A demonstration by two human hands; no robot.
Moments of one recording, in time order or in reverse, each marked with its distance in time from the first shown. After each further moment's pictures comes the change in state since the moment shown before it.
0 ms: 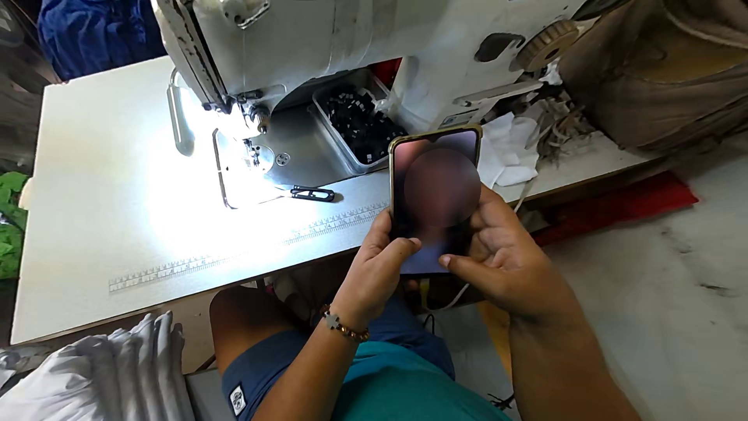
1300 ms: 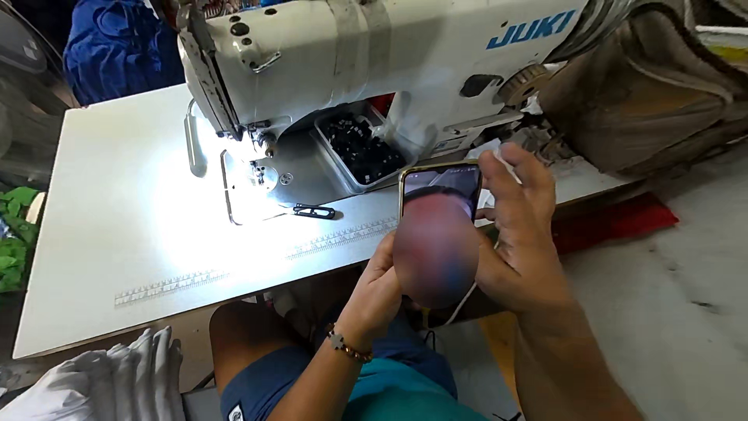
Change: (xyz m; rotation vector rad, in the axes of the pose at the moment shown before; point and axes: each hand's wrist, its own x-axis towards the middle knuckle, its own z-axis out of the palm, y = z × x) left_hand -0.004 -0.008 0.002 -0.015 -0.068 -0.015; right_hand 0.019 -0.013 -0.007 -0.717 0.285 -0.232
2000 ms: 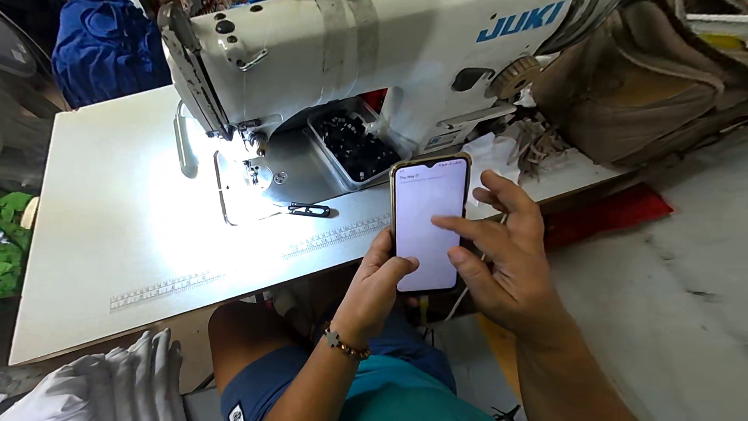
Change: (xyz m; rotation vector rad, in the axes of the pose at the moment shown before) left_hand -0.002 0.003 0.001 -0.002 0.024 -0.018; right_hand -0.030 0.005 -0.001 -0.005 -0.023 -0.086
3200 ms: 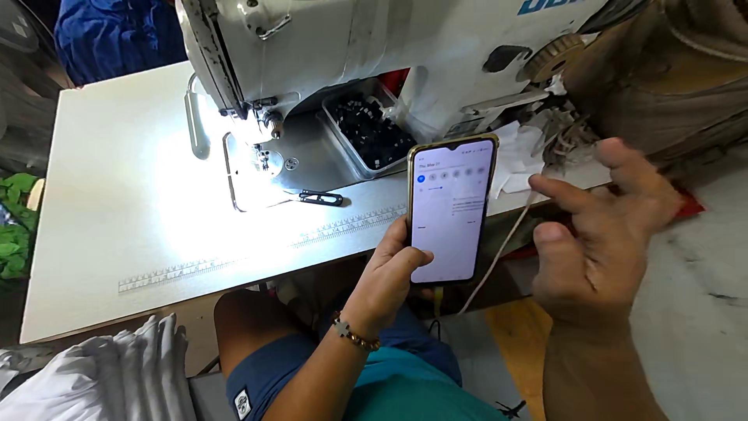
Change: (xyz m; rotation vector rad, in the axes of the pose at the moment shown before) left_hand -0.004 0.005 -0.002 0.001 -0.014 -0.017; right_hand -0.002 0.018 -0.019 -0.174 0.202 0.009
